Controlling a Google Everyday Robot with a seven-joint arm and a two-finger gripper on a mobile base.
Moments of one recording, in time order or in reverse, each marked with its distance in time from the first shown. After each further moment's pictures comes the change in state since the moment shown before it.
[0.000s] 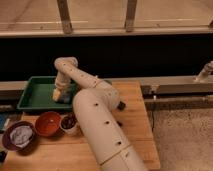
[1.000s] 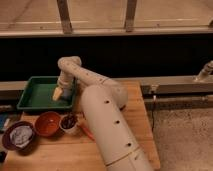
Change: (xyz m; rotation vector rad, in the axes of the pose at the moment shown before) arm 0.004 -0.005 -0.013 0.040 -0.042 0.031
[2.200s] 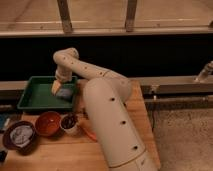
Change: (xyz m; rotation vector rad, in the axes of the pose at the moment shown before) arm -0.019 -0.006 -0.064 0.166 -0.053 0.021
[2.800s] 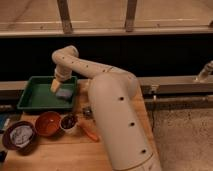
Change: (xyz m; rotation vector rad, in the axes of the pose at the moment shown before) arm -0.005 0.002 -0.020 0.041 -0.031 -0.016
